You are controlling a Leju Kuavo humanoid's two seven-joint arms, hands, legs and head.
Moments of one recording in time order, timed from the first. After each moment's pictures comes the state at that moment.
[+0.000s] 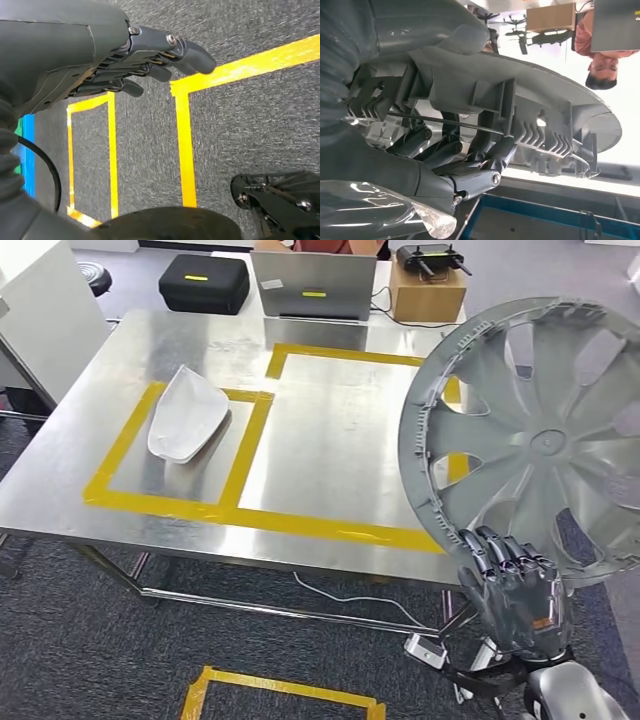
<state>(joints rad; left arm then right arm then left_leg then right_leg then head) -0.03 -0.13 0.07 -0.19 -0.34 0.19 0.10 0.27 -0.36 0.21 -2.05 1.56 -0.51 0.16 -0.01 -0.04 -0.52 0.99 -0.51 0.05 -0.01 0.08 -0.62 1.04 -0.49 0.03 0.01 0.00</state>
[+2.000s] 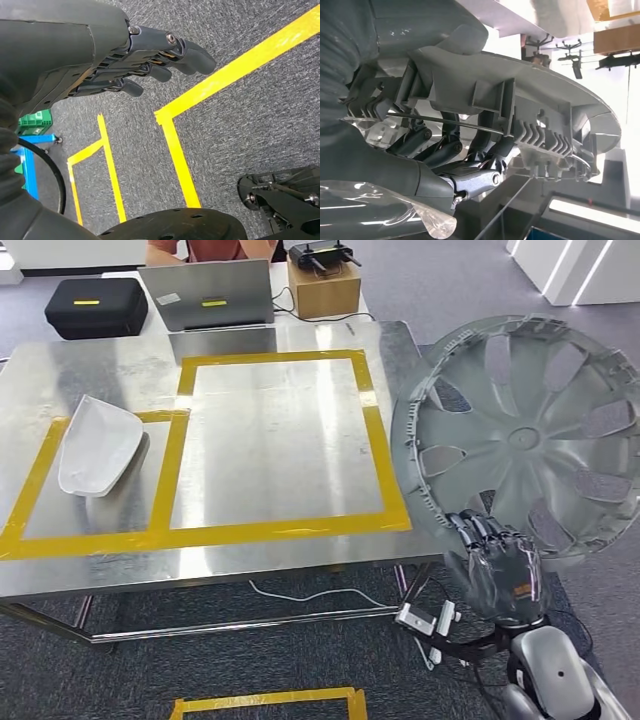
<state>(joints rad) -0.04 -0.11 0.07 -0.19 -0.39 0.14 0.13 0.11 -0.37 0.29 -1.92 1.42 -0.42 0.18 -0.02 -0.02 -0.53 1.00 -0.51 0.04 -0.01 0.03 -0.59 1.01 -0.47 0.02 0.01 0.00</state>
